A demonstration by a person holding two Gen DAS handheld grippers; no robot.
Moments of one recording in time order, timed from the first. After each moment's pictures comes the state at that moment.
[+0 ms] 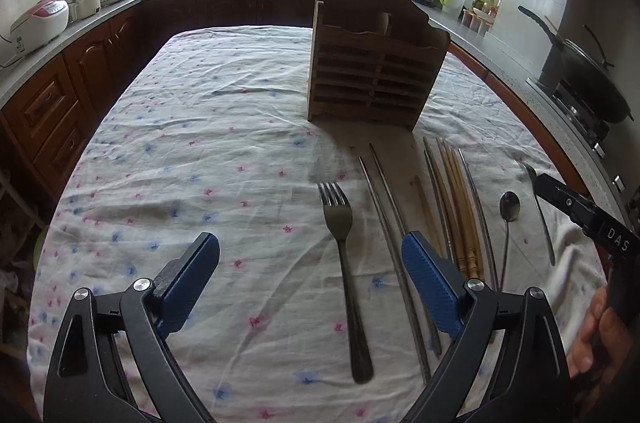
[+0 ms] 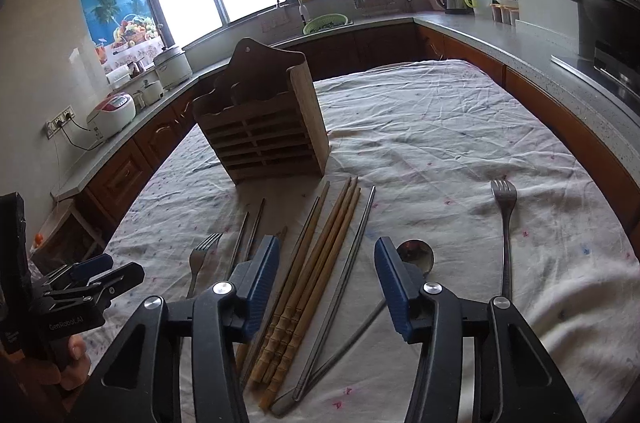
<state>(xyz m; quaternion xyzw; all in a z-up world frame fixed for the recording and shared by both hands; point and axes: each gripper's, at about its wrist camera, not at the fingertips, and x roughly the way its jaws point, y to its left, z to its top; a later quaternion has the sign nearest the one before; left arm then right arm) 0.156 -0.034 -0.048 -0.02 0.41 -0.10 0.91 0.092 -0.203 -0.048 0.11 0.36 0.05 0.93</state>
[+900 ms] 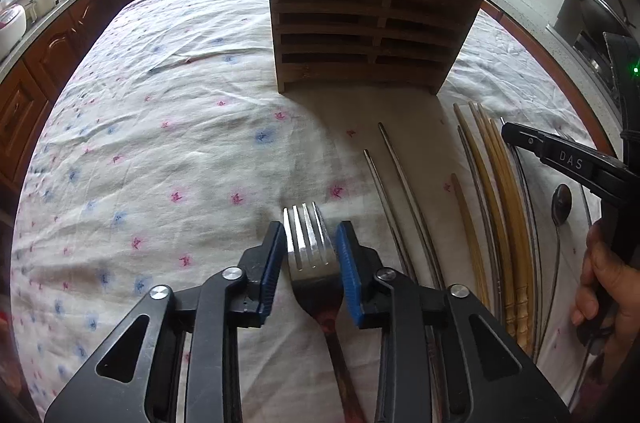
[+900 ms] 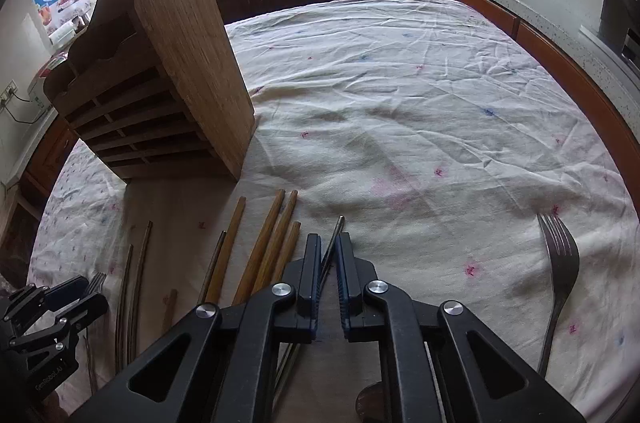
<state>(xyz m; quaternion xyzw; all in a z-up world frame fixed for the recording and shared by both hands) 0.243 -0.071 -0.094 0.03 0.49 -0.11 0.86 0.220 -0.218 -0.111 0.08 0.47 -0.01 0.88</state>
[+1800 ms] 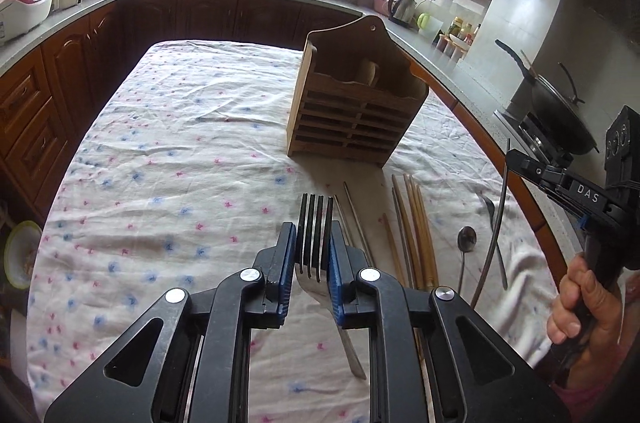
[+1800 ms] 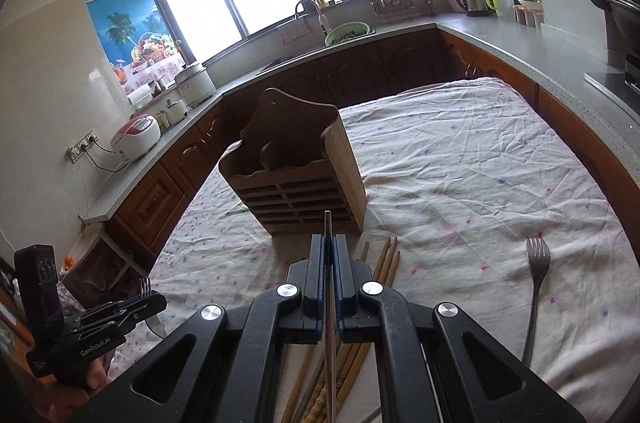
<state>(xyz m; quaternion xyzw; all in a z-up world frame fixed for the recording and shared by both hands) 0.164 -0.008 -0.007 -0.07 0.39 -0.15 0.91 0.138 -0.201 0.008 0.15 0.34 0.09 0.92</state>
